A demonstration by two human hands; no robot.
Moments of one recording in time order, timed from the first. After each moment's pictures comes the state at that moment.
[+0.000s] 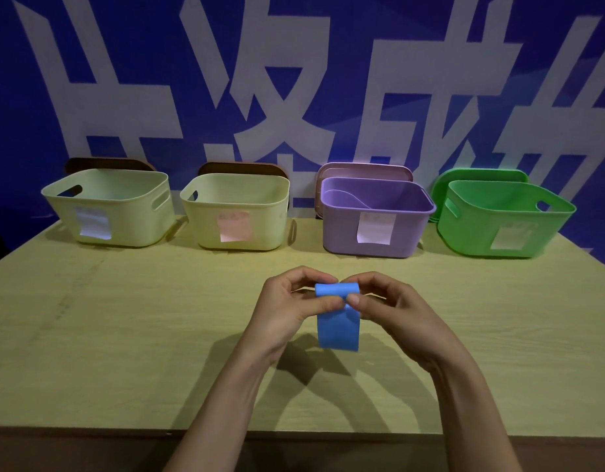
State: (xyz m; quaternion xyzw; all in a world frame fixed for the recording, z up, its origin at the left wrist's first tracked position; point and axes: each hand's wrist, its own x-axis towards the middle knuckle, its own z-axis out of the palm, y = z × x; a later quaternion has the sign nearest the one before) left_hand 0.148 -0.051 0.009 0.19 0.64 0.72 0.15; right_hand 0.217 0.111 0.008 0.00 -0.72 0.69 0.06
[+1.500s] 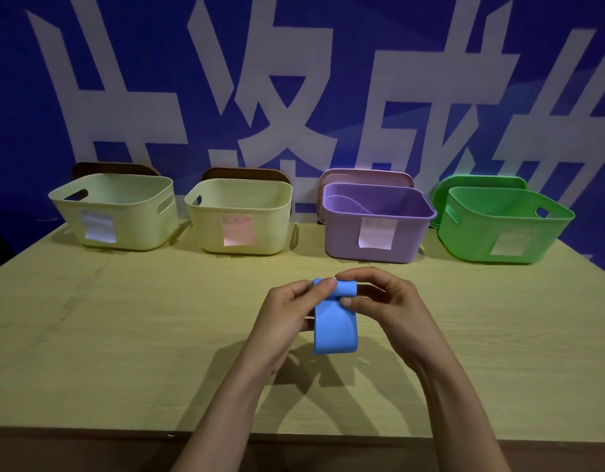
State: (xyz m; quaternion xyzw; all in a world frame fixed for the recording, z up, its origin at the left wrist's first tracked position) left_hand 0.159 -0.055 0.011 0.15 0.64 0.72 0.19; right_hand 0.212 0.095 0.014 -0.01 -0.72 0.68 0.14
